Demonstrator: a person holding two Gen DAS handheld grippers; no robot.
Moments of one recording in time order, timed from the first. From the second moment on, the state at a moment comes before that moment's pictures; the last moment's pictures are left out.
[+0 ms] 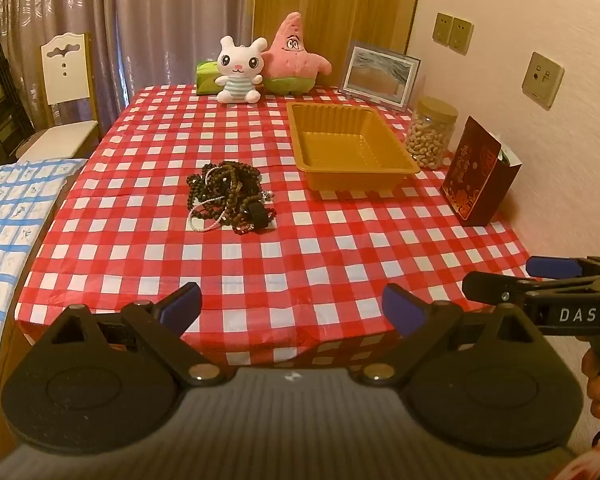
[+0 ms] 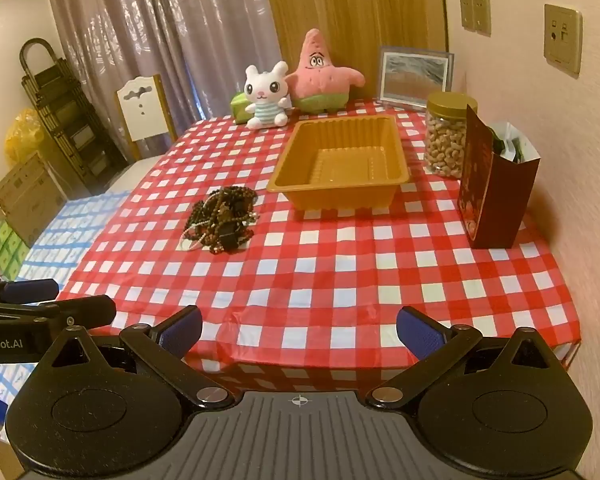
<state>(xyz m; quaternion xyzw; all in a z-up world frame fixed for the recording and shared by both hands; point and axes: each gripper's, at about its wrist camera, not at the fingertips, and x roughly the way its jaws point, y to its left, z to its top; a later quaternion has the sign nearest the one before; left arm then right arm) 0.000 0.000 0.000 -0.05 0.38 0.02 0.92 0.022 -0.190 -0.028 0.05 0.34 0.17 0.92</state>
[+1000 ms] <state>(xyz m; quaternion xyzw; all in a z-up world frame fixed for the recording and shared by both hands) 0.000 0.000 0.000 -0.05 0.38 0.02 0.93 0.024 -0.183 -0.027 0.05 0.34 0.17 0.92</state>
